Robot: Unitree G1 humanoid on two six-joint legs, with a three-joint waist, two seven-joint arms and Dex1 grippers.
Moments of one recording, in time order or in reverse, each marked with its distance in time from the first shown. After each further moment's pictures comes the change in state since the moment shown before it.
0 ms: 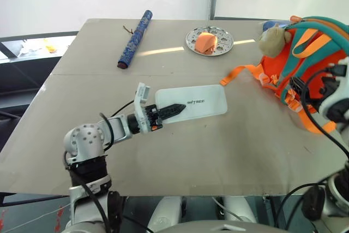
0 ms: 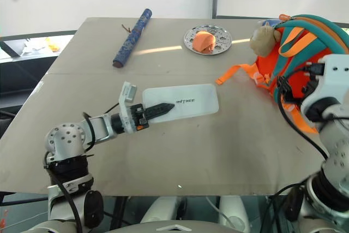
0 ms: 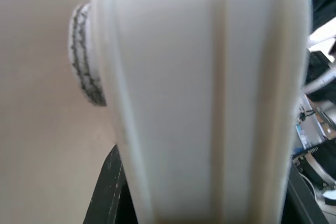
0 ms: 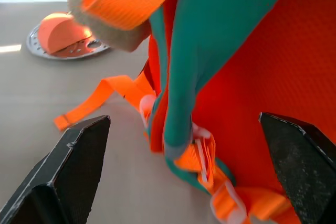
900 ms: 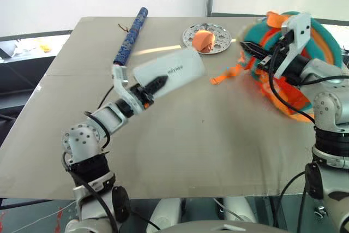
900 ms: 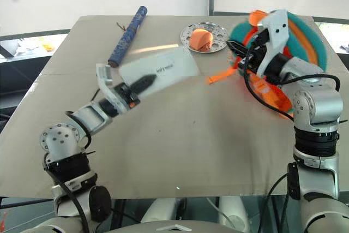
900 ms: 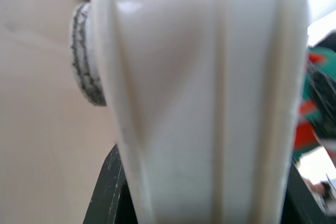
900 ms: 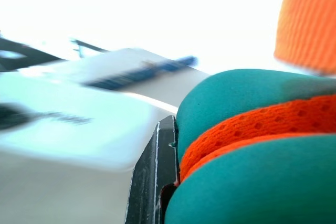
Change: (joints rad) left arm -0.049 -0.058 0.173 0.002 -0.116 -0.302 0.335; right arm -0.200 -0.123 0.436 0.418 0.209 -0.695 0.484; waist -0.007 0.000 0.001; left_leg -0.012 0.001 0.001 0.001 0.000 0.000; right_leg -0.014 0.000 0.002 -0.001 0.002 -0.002
